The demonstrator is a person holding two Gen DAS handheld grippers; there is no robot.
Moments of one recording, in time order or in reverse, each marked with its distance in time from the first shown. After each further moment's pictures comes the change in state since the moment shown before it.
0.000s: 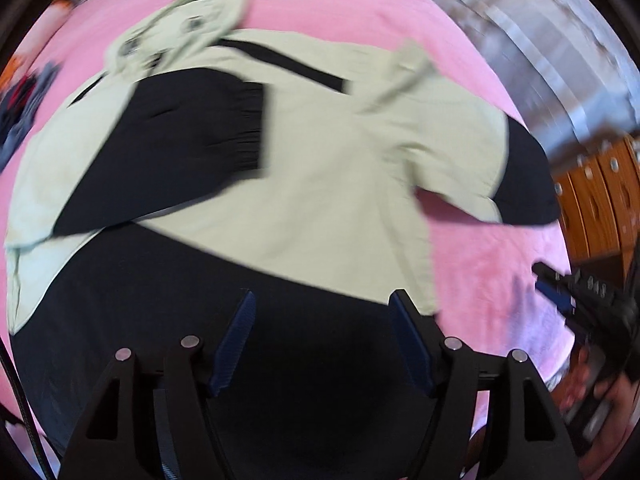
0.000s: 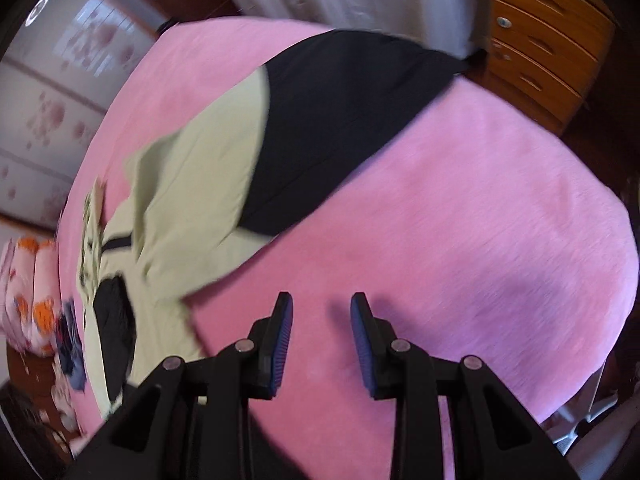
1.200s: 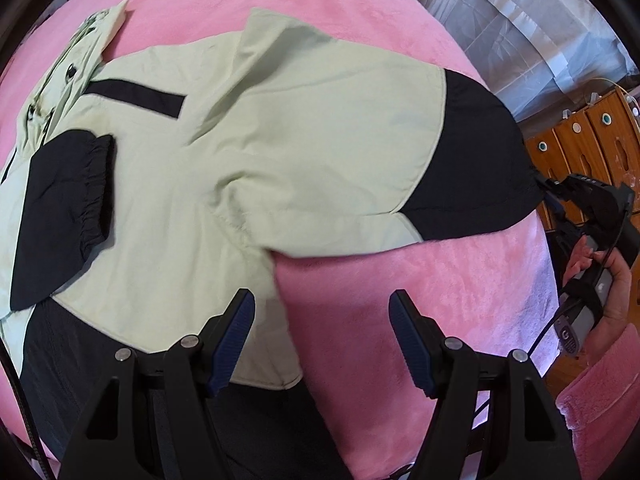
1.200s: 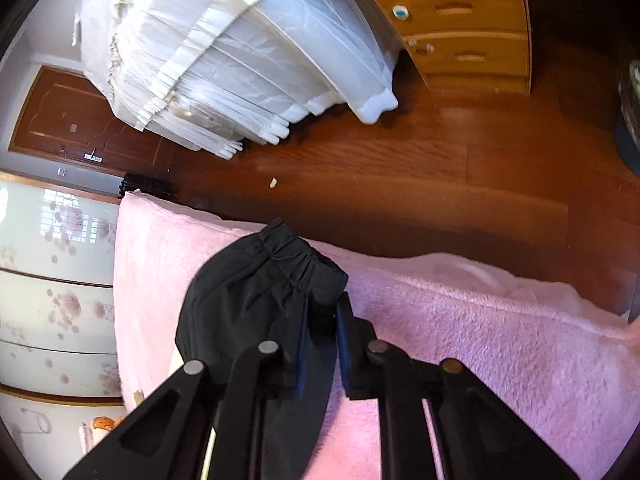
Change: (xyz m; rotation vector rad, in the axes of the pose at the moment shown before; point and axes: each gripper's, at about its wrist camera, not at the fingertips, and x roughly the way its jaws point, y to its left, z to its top) left arm 0.036 -0.100 0.056 0.115 0.117 -0.018; right arm 0.037 -0.113 0.155 0.455 -0.232 0.159
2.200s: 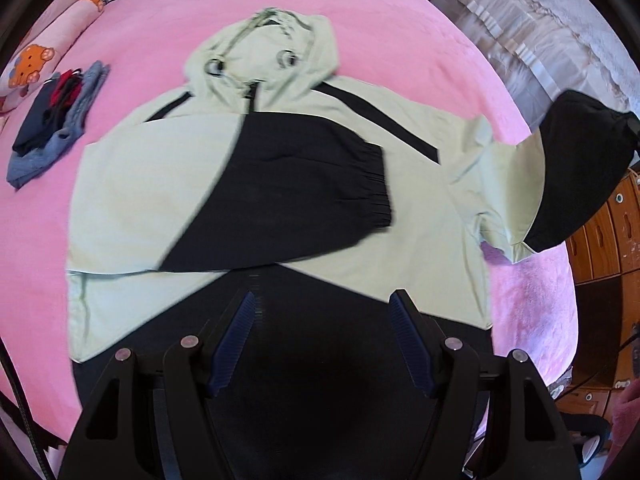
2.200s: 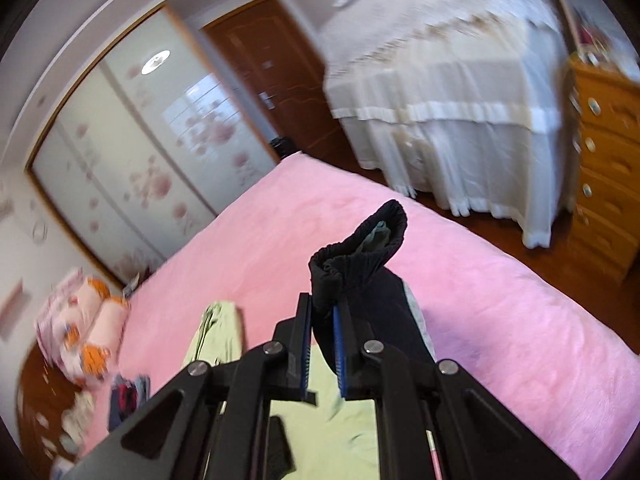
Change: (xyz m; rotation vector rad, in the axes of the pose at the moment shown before) left arm -0.119 0.262 -0.063 -0.180 -0.169 0.036; right arm -0.149 0.271 -0.231 -0.692 -0.208 0.259
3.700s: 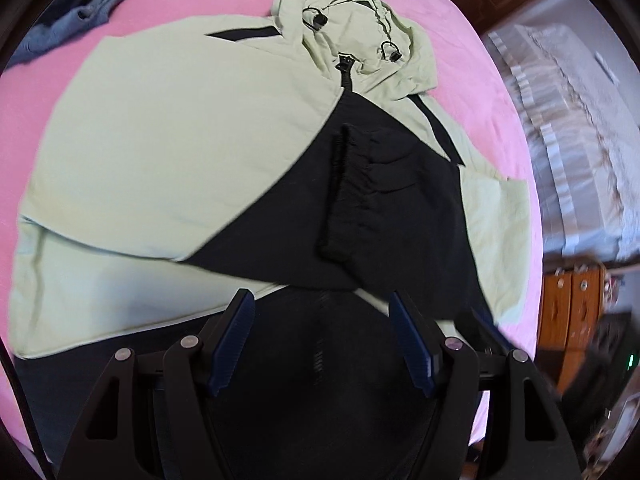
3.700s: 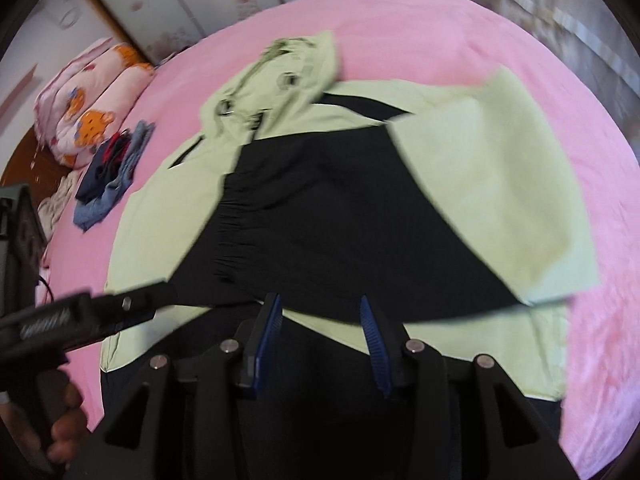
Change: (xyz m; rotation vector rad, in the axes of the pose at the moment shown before) left arm 0.081 0.106 0.015 -0.322 0.019 -0.218; right arm 0.085 0.102 -0.233 -0.366 0.629 0.043
